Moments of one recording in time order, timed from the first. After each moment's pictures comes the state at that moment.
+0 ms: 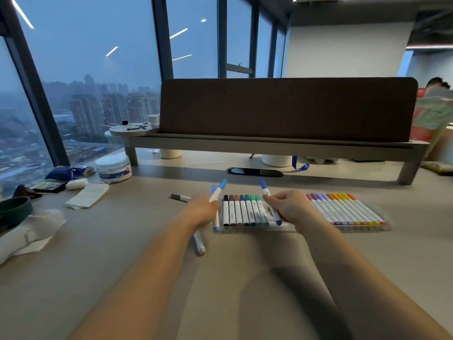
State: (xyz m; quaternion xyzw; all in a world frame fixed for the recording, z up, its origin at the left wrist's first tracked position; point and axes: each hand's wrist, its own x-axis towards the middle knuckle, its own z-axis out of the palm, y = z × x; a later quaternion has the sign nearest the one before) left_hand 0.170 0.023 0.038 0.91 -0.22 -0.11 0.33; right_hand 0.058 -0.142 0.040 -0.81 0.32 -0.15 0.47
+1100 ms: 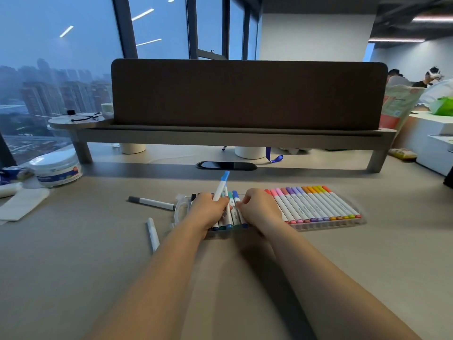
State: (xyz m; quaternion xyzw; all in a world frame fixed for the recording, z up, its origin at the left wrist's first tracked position) left_hand 0.157 -0.062 0.013 0.81 -0.21 -0.19 0.52; right_hand 0.095 -0.170 0.005 -0.88 0.36 -0.14 0.29
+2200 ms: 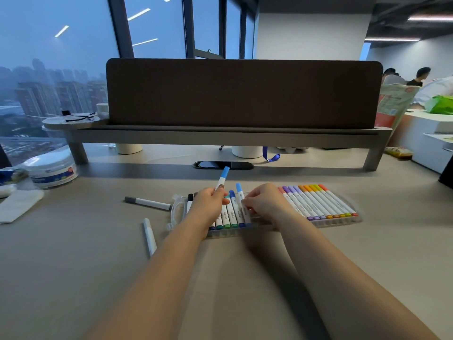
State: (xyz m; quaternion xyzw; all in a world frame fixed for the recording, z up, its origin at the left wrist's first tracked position) left_hand 0.149 -0.067 0.019 0.77 -0.22 -0.19 0.57; right_hand 0.081 -0.189 0.020 -0.82 0.36 -0.13 0.43
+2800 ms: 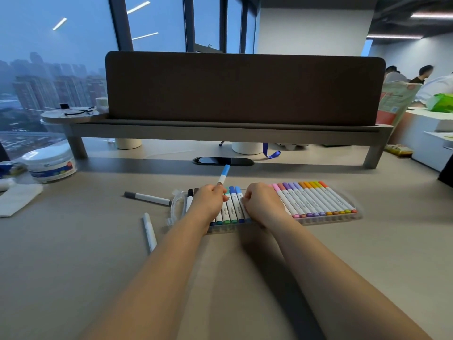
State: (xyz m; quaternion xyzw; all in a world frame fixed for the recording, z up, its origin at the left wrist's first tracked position) left_hand 0.150 -0.069 0.018 0.77 -0.22 -0.18 0.56; right_hand 0.089 -0.185 0.007 -0.91 0.33 -0.13 0.21
